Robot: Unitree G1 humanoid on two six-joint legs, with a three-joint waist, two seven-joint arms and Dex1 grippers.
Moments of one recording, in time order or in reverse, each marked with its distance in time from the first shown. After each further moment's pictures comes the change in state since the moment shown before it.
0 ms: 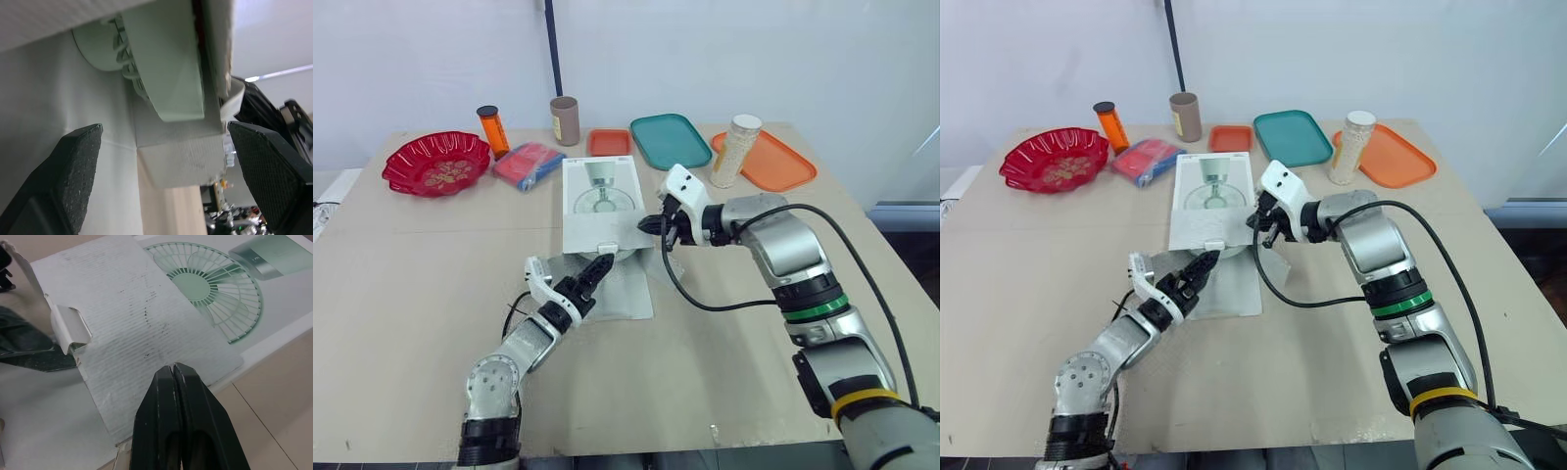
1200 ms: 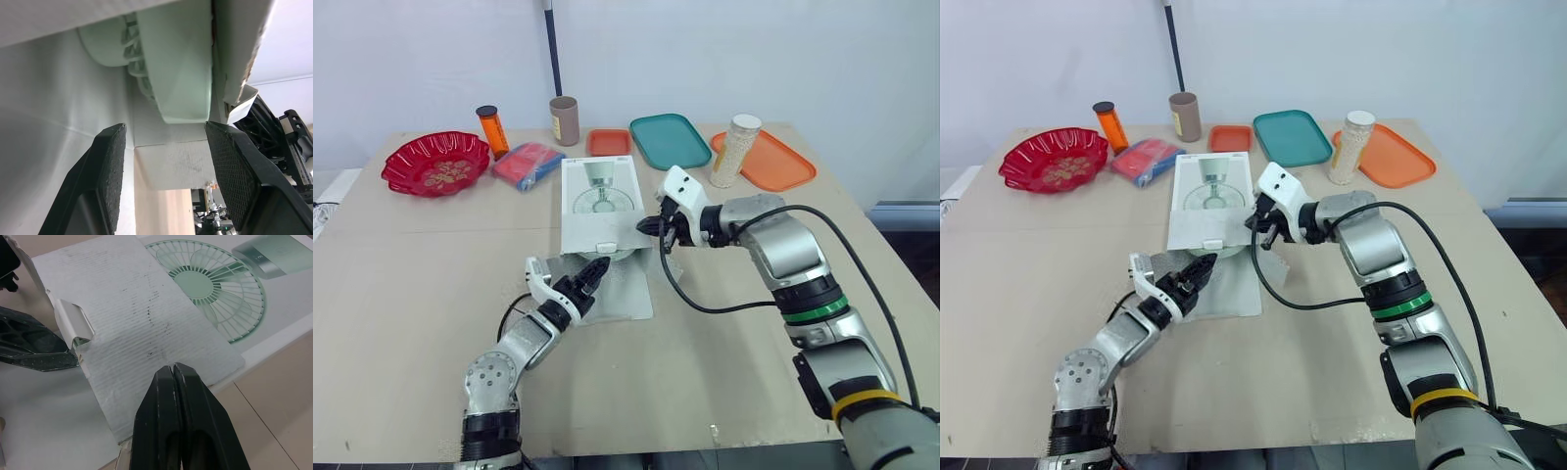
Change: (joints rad) left arm -0.002 0.005 0.049 0.013 -0.052 0.066 0.031; right arm 0.005 0.003 0.013 -0.013 0.002 0.006 -0.013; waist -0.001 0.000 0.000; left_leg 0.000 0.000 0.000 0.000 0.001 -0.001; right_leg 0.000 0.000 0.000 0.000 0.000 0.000
